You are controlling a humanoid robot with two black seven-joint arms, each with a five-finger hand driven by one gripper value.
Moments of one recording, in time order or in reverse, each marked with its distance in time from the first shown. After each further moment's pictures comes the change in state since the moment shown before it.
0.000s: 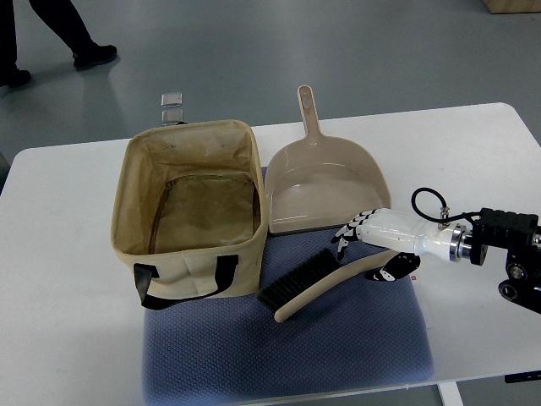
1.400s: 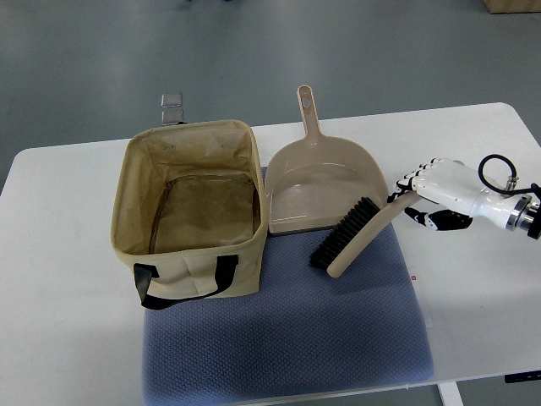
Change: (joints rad) left arm 0.000 0.000 0.000 0.000 0.000 0.000 0.000; right arm -0.003 -0.194 0.038 -0.008 -0.018 -0.288 -0.031
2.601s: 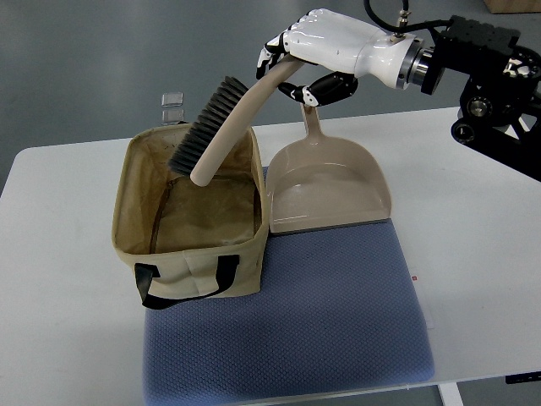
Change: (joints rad) left arm 0.000 0.000 0.000 0.000 0.000 0.000 0.000; right arm 0.563 0.324 0.001 -0.015 0.147 0.318 -0.069
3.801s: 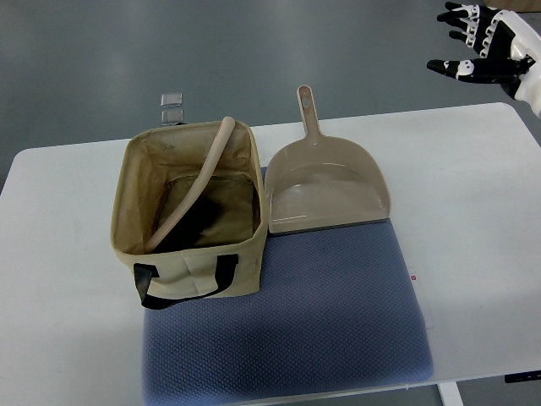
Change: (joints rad) left arm 0.000 0.000 0.000 0.000 0.000 0.000 0.000; right arm -0.723 -0.008 0.887 0.001 0.807 0.152 -0.207
